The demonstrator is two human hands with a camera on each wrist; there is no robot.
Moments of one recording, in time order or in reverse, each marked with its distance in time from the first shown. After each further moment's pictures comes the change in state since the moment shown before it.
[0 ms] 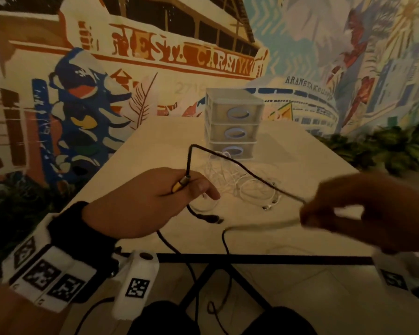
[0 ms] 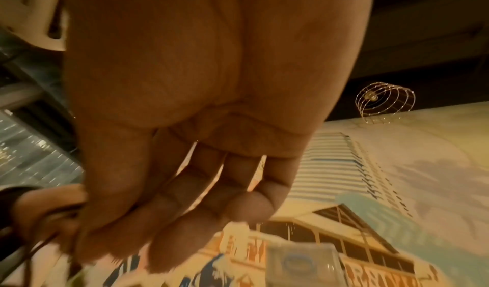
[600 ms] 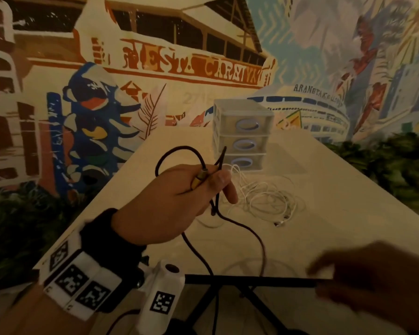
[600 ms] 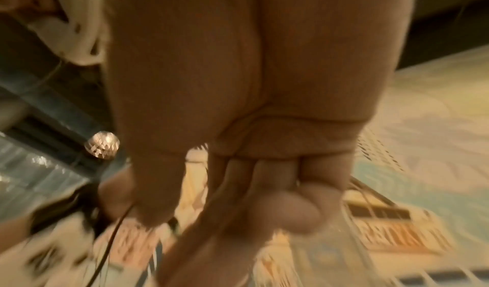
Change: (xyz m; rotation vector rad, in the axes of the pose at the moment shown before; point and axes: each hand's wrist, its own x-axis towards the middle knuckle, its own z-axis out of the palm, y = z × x) left_hand 0.024 -0.001 0.000 -0.292 0.130 0.085; right_hand -0.023 -0.022 0.035 0.062 -0.305 0.291
